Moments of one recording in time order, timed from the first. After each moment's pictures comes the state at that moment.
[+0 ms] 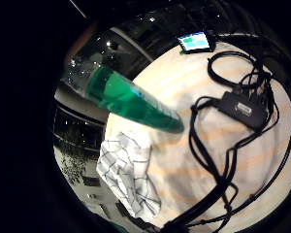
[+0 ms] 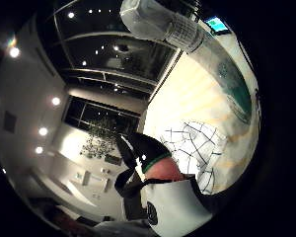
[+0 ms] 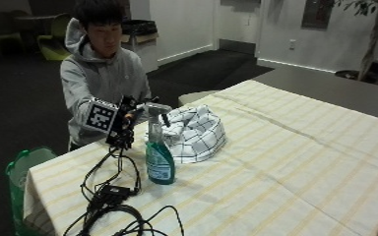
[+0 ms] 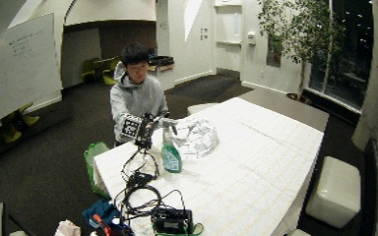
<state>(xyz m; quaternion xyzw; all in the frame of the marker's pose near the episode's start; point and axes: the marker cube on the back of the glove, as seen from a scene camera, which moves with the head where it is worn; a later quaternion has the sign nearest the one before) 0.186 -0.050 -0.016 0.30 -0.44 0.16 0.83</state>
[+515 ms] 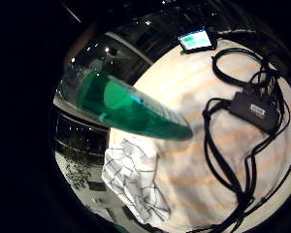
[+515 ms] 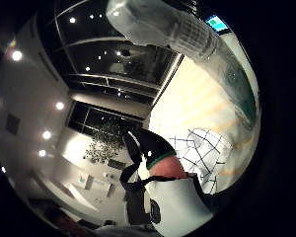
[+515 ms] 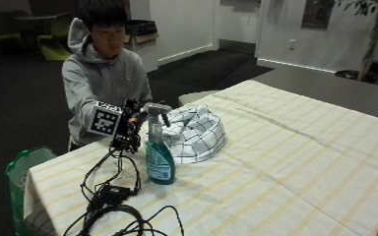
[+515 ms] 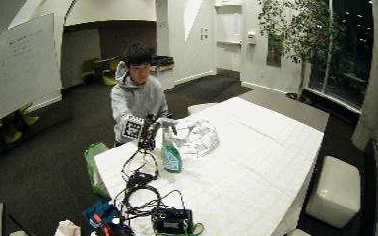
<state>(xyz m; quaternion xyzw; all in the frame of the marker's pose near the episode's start) 0.184 -0.073 -0.009 0.34 -0.45 0.16 0.81</state>
